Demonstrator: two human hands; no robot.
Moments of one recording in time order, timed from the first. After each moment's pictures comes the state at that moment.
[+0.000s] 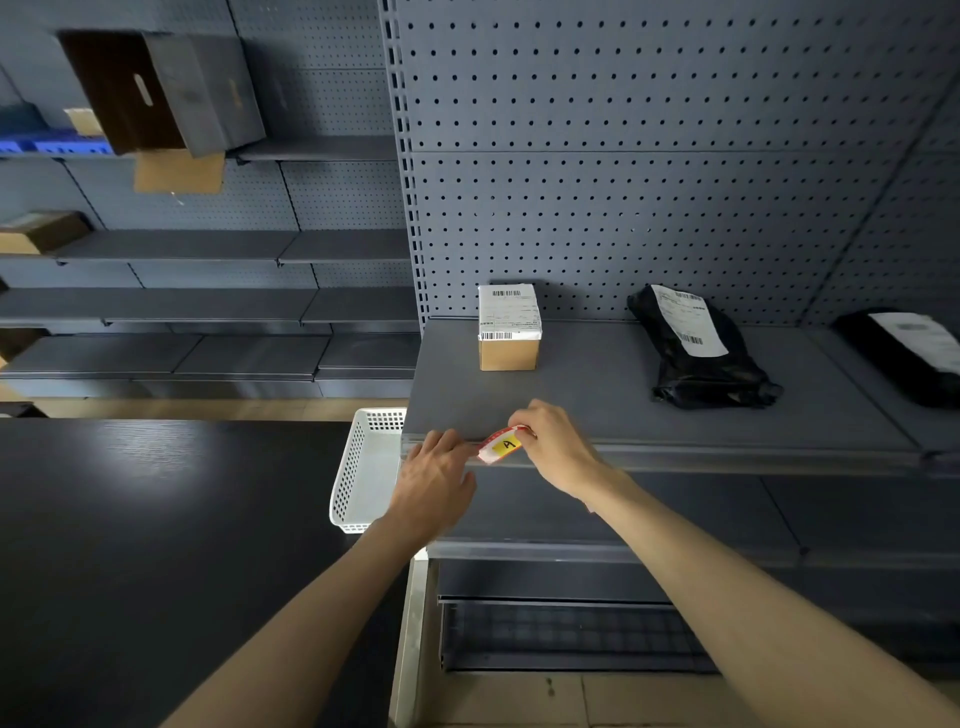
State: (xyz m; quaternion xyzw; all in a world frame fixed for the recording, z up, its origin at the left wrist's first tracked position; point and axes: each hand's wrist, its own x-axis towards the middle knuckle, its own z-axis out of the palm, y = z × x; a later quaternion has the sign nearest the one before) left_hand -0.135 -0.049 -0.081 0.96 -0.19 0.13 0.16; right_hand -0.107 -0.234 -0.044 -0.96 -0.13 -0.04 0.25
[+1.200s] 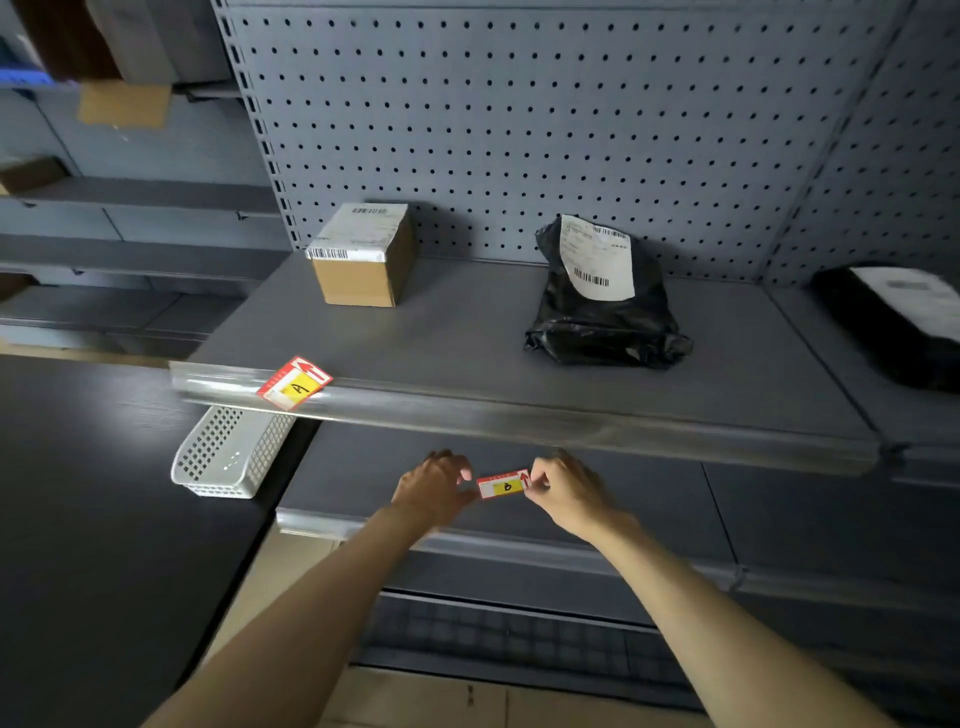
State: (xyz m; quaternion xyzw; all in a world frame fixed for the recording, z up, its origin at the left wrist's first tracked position) left_hand -0.082 -0.269 -0.238 0.97 -0.06 -0.09 0.21; right_hand -0.085 -0.471 -0.229 -0.97 -0.08 0.06 0.20
